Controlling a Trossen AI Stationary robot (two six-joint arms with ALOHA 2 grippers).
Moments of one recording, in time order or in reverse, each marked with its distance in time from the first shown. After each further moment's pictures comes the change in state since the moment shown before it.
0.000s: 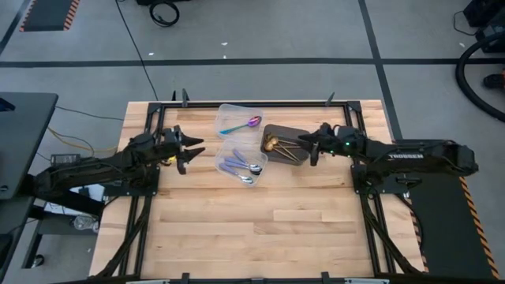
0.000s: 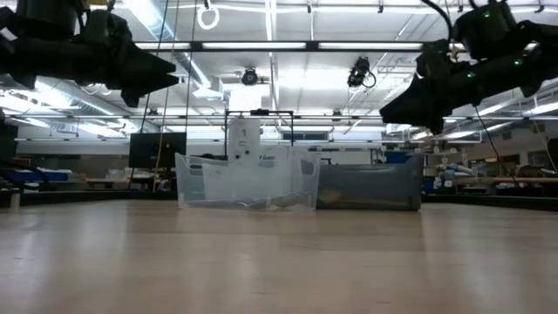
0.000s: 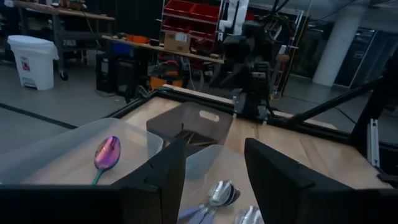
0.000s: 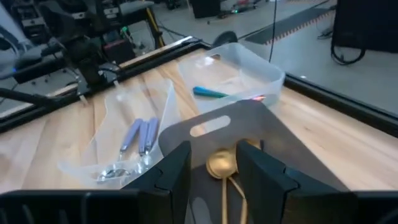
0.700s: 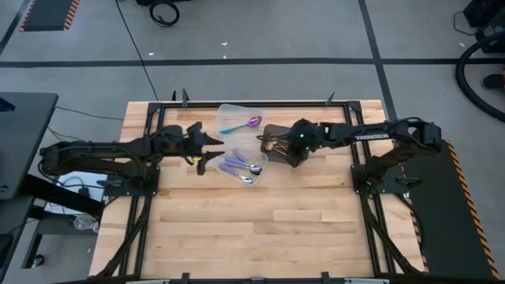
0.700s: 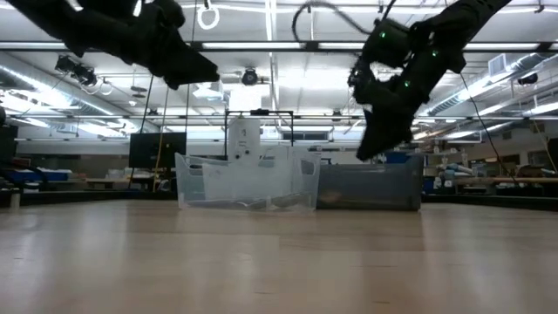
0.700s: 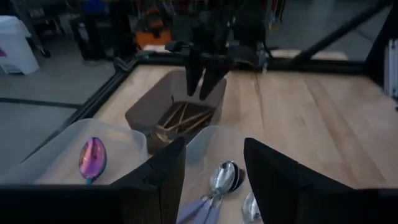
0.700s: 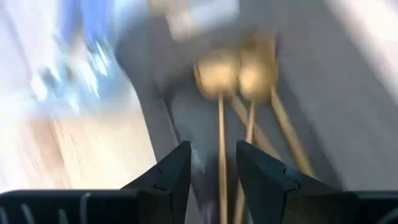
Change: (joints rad) left arm -0.127 0.477 0.354 -0.146 -0.049 0.218; right arm 0.040 0.547 0.526 -0.661 -0.011 0.029
